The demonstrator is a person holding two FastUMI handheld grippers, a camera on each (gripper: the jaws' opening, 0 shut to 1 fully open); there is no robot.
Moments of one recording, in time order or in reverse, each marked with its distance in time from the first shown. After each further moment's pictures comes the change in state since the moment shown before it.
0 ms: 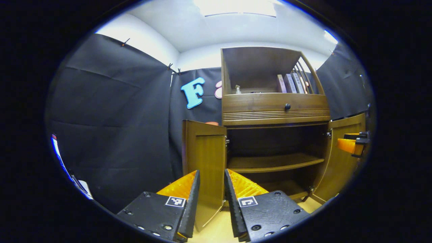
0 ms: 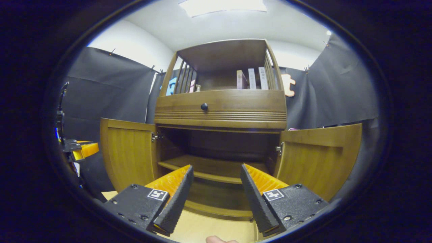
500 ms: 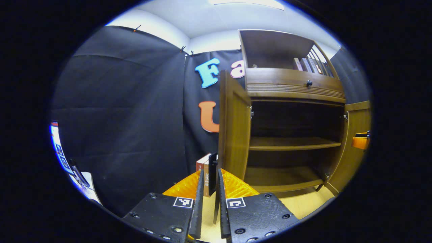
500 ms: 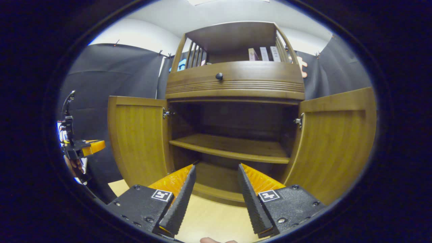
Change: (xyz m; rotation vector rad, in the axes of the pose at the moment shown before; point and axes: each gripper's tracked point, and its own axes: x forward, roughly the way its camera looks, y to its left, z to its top) left arm 0.002 0.072 -0.068 0.016 0.111 0.107; right arm 0.003 0.026 -0.060 0.006 0.155 0.071
